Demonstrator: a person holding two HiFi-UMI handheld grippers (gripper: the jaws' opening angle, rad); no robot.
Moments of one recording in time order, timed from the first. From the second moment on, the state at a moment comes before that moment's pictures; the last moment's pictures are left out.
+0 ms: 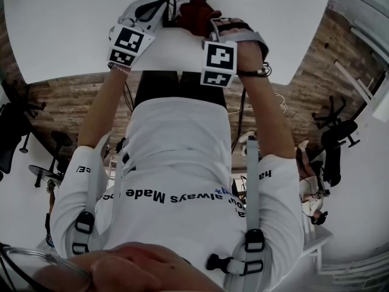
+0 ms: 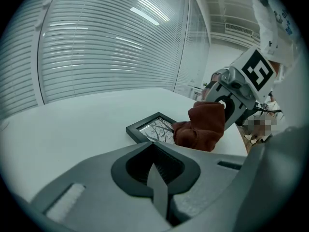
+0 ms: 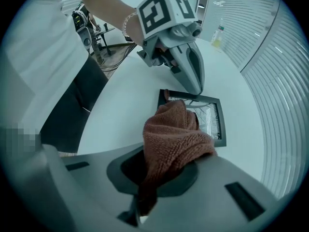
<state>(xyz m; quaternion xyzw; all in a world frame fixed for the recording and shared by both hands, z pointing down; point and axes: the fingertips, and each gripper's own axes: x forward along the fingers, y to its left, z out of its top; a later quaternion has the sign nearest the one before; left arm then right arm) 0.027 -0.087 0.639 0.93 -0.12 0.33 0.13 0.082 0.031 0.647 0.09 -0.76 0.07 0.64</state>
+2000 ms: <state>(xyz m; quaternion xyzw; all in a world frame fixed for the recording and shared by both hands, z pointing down) 0.054 -0.051 0.210 0.98 -0.18 0.01 0.05 0.112 -0.024 0.183 0.58 -0.82 0.05 0.01</state>
